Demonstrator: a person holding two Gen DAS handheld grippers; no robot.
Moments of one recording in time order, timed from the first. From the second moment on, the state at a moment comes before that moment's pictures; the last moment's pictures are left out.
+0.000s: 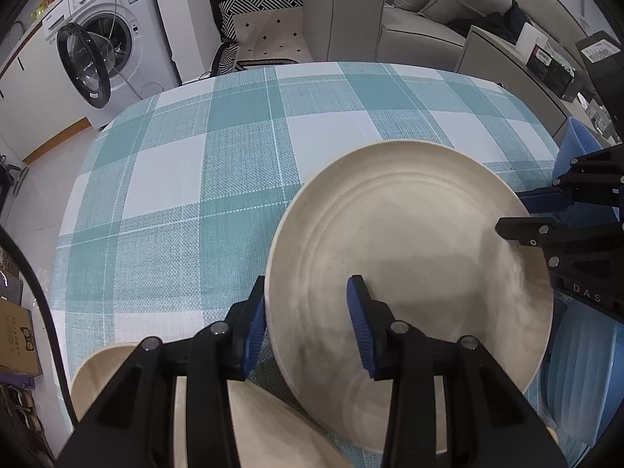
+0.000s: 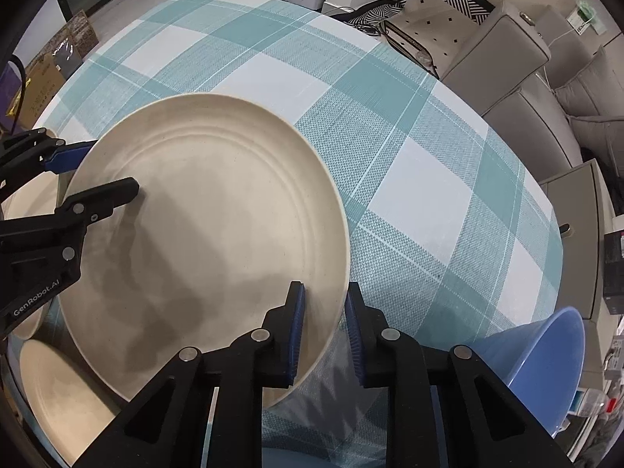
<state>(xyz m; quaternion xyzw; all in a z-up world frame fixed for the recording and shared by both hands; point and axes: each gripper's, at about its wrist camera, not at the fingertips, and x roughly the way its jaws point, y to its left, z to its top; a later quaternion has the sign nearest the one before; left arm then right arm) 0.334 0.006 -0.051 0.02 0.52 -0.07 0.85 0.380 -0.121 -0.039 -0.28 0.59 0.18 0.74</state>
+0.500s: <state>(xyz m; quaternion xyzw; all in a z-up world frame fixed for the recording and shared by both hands) 0.333 0.007 -0.049 0.01 0.52 -0.06 0.85 0.378 -0.126 -0.035 -0.27 0.59 0.18 0.74</state>
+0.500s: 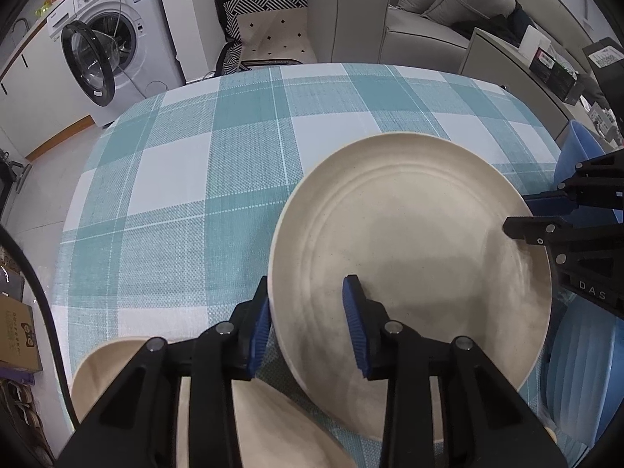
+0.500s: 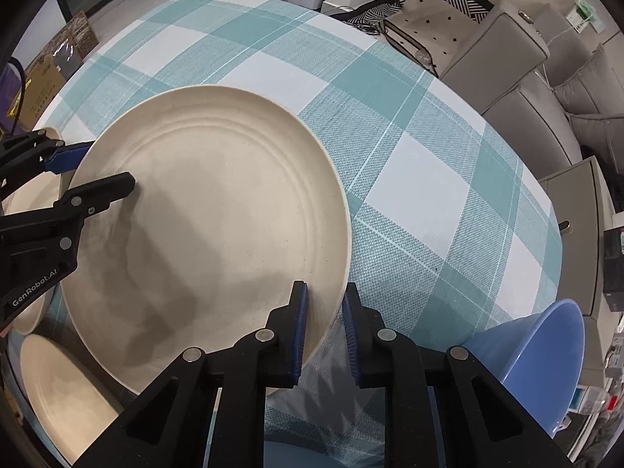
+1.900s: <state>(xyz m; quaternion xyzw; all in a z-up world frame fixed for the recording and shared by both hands) 0.331 0.009 -0.041 0.00 0.53 -0.05 0.85 0.369 -0.120 -0.029 -0.27 0.58 0.16 0.75</state>
